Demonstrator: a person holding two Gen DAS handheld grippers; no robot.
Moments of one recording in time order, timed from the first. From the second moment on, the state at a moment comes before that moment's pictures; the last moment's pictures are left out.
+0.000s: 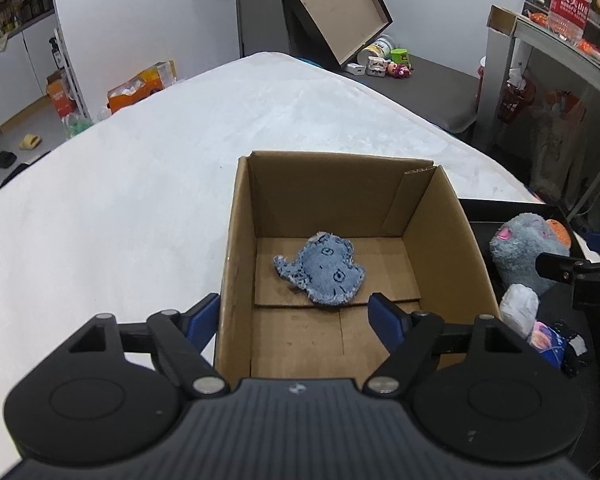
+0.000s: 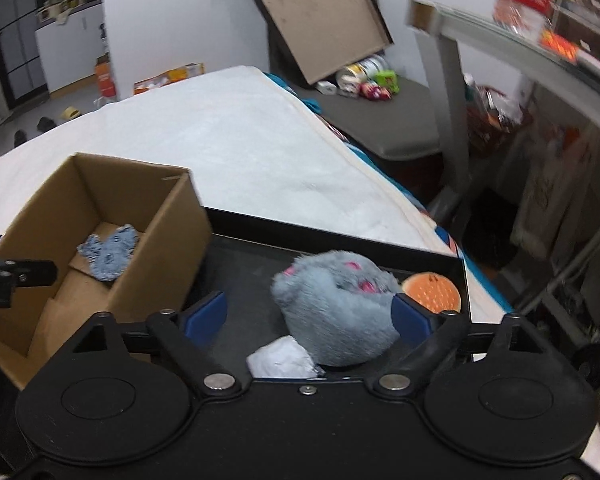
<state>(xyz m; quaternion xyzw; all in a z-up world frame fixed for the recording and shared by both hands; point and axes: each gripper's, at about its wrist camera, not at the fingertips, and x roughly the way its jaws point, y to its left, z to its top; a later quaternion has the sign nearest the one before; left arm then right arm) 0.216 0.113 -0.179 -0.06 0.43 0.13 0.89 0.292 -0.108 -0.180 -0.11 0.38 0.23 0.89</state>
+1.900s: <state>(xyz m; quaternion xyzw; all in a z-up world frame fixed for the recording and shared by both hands) 0.211 0.135 -0.181 -0.08 0.42 0.14 0.90 0.302 -0.071 -0.141 -0.10 0.34 0.25 0.90</state>
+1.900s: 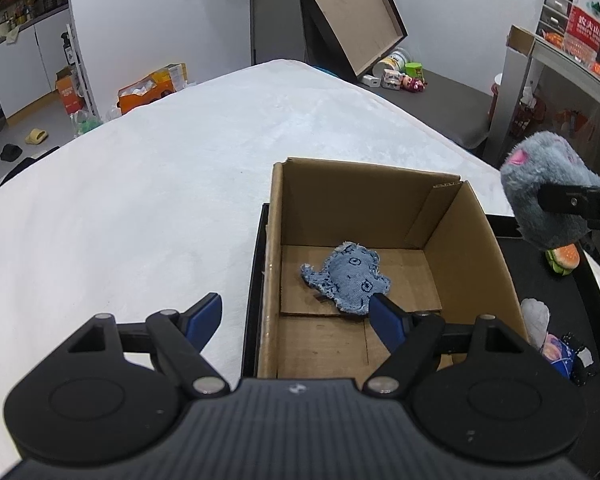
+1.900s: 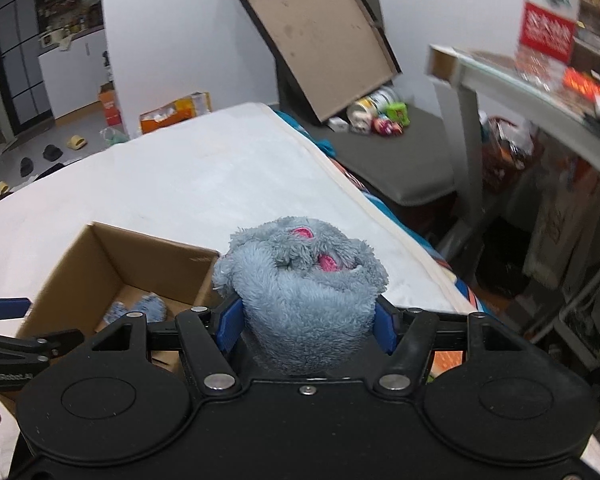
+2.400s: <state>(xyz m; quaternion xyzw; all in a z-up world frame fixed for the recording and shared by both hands) 0.197 0.144 -0.183 -0.11 0.39 0.12 0.90 0.271 -0.013 -0.122 -0.18 0.29 0.29 0.89</state>
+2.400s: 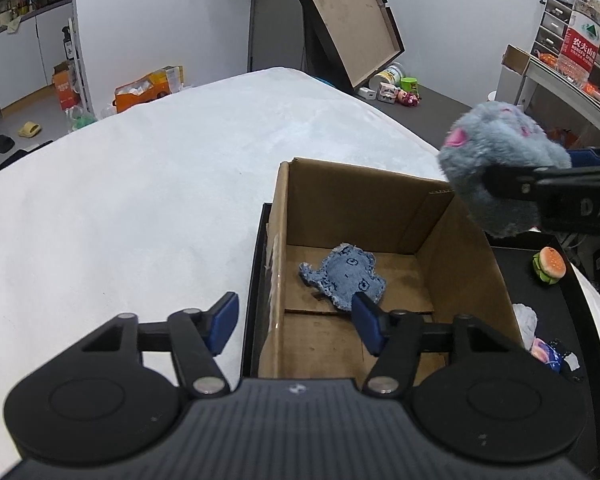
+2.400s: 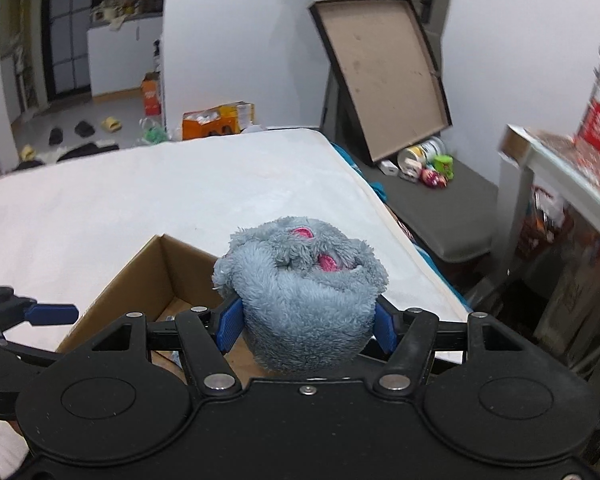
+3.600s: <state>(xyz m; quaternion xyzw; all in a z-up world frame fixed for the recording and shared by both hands) 0.195 0.152 -0.188 -0.14 0.40 0.11 0.90 0.228 0.045 -0.160 -0.39 0.24 0.29 0.84</state>
